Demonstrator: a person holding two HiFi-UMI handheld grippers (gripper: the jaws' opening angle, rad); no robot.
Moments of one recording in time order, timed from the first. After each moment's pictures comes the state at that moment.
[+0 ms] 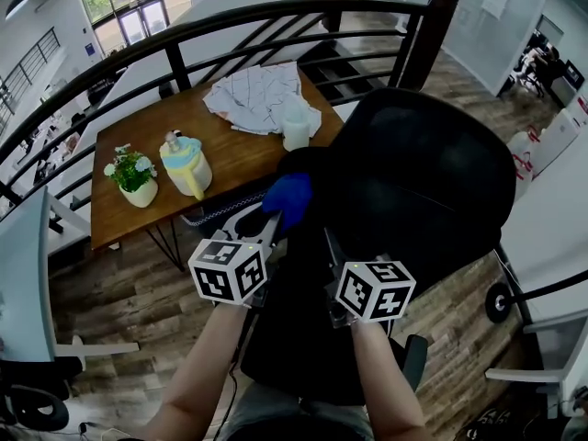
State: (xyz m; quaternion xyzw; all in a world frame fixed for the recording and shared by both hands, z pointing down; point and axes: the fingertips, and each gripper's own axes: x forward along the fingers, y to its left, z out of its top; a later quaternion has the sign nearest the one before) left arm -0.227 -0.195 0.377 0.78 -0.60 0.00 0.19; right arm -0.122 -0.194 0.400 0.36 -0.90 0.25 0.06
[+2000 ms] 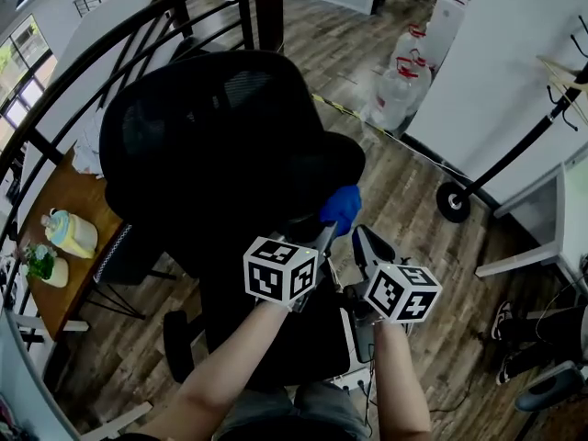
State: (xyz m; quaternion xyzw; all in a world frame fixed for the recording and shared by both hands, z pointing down) left arm 0.193 -0.186 0.439 0.93 -0.28 0.09 0.24; right arm 0.245 -0.152 0.449 0.62 -0.73 0.30 -0.01
